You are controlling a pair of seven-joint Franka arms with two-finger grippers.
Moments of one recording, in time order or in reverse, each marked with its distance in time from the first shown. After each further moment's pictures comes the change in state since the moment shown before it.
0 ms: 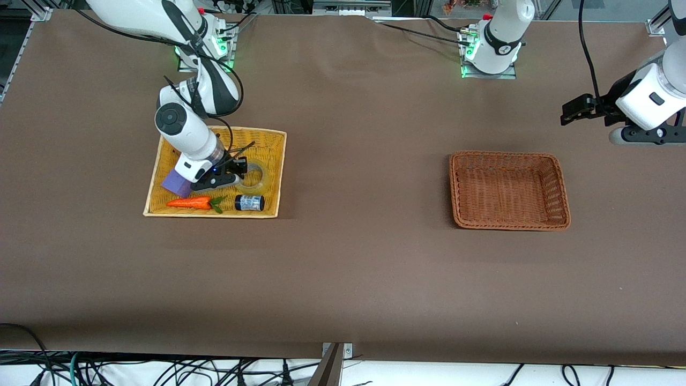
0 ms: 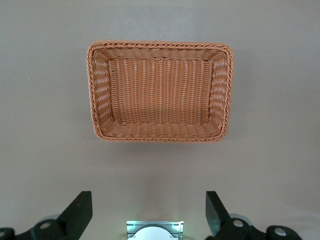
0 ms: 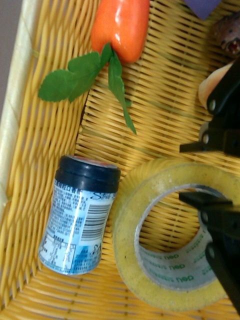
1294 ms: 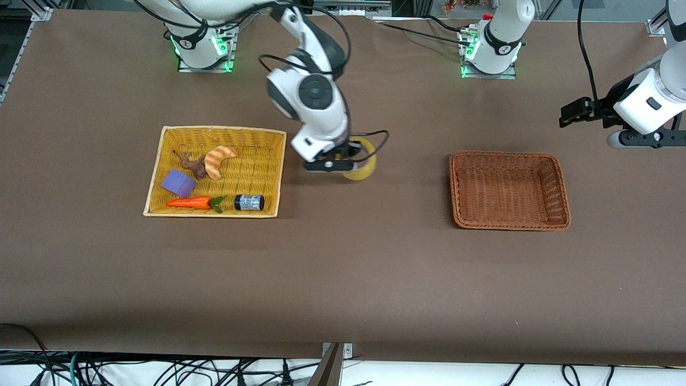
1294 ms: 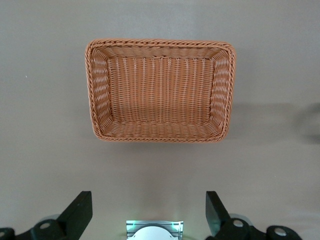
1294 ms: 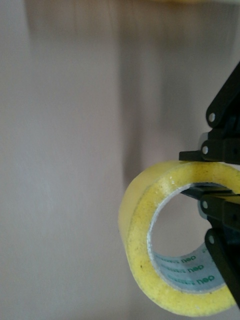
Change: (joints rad) left arm 0.001 0.023 0.001 -0.001 0.000 0.005 -0.001; right arm 0.466 0.345 0.078 0.784 -0.113 -0.421 0.855
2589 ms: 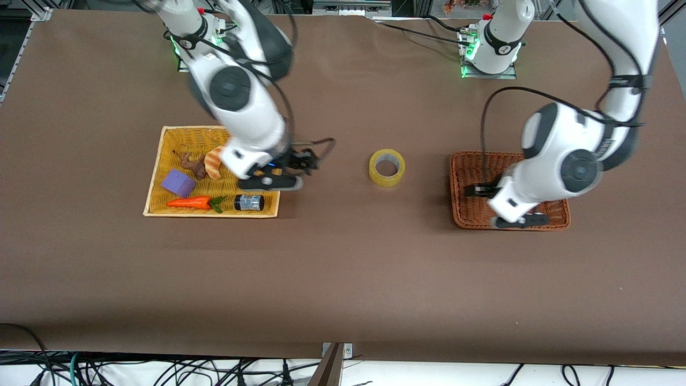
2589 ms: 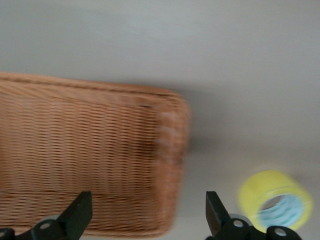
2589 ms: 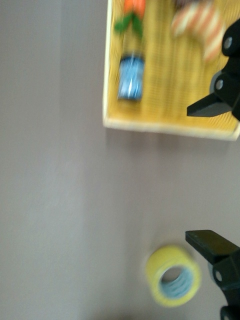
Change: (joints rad) left arm -0.033 0.413 -0.247 -0.056 -0.001 0.485 -0.364; right arm -0.339 -0.316 0.029 -0.017 0.063 -0.345 -0.451
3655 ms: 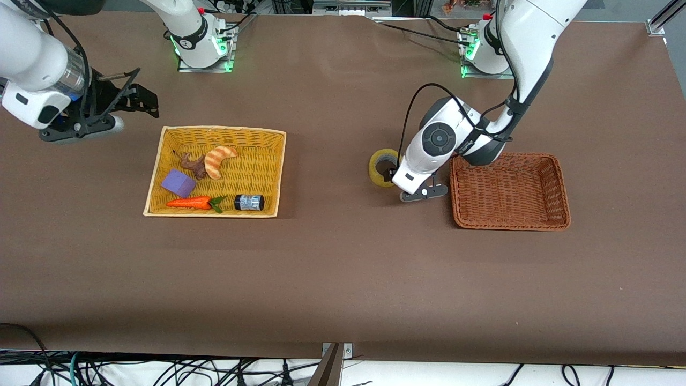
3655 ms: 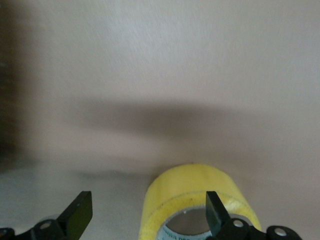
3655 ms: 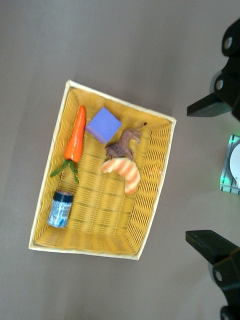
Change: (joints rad) left arm -0.137 0.133 -0.151 -0.202 0.177 0.370 -0.455; right arm -0.089 -0.384 -0.325 -0.176 0.025 -0.361 -0.562
